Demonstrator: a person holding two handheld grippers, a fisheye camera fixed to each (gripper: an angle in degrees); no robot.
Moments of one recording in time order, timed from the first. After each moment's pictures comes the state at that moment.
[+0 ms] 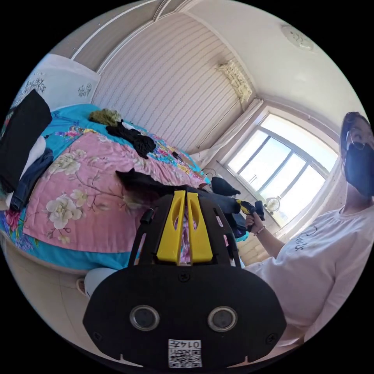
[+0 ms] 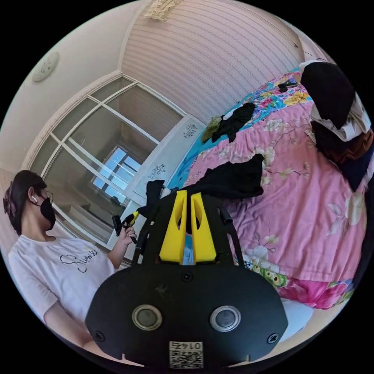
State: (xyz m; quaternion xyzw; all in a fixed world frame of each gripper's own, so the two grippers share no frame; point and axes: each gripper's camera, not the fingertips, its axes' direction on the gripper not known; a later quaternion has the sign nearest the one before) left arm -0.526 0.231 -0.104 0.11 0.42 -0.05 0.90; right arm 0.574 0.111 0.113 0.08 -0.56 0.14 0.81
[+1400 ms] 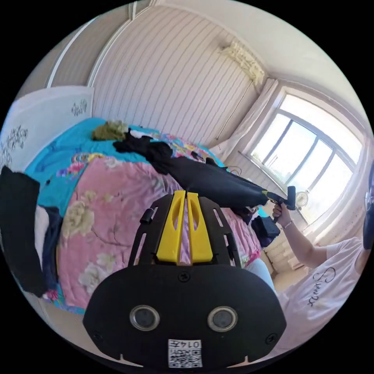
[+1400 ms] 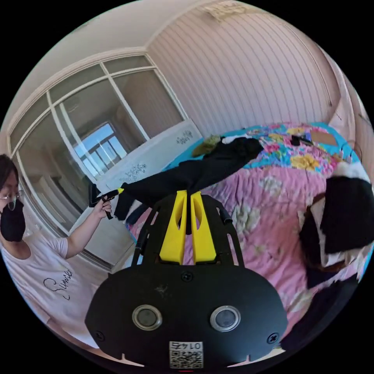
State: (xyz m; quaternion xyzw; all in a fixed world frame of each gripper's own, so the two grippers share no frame) left arm -0.495 0.082 0.046 -0.04 0.34 -0.02 0.94; right arm 0.573 -0.012 0.184 0.01 -0.43 0.08 0.90
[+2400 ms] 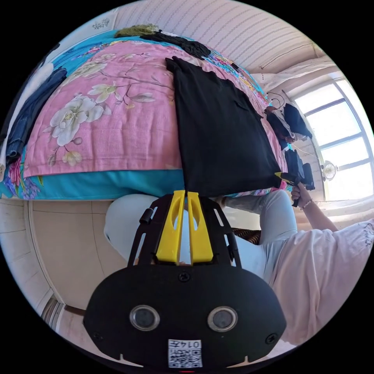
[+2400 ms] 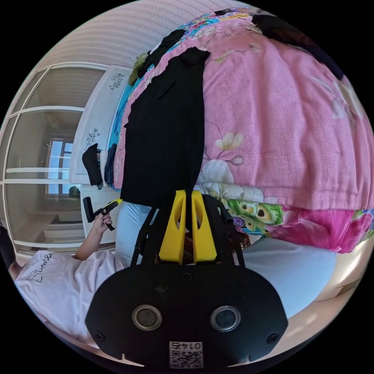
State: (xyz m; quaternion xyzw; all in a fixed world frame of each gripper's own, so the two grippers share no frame) left arm -0.366 0.192 0.196 -0.28 0.25 0.00 0.93; right arm 0.549 0.125 0.354 -0.26 -0.39 0.18 0.86
